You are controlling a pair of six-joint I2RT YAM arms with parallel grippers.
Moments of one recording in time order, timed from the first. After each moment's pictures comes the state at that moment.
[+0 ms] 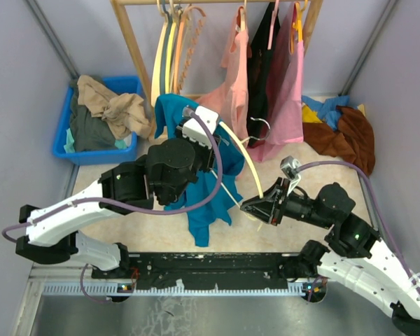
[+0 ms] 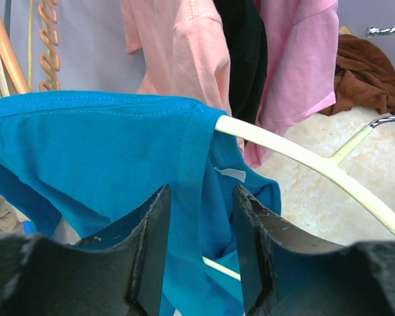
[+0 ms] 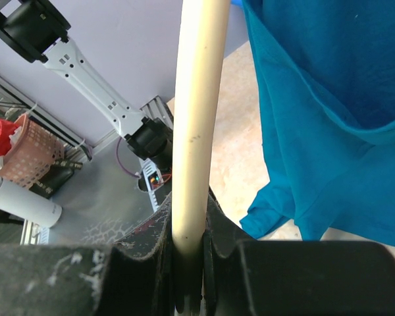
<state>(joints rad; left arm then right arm) -1.35 1.36 1.75 -0.61 -0.89 -0.07 0.83 0.44 0.73 -0.32 -0.37 0.48</state>
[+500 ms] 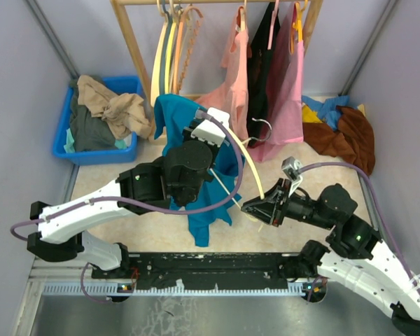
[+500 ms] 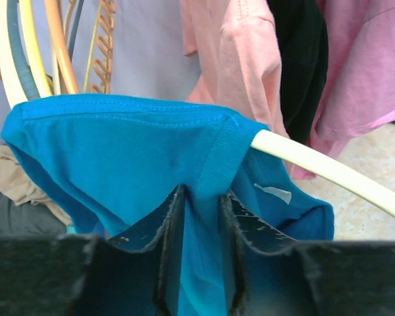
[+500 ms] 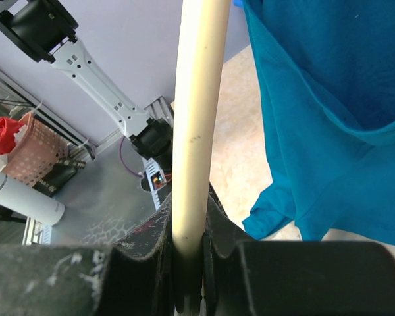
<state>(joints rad) -1.36 1.42 1.74 -0.53 -1.09 0.04 0.83 0.42 0.73 -0.32 -0.38 0.48</state>
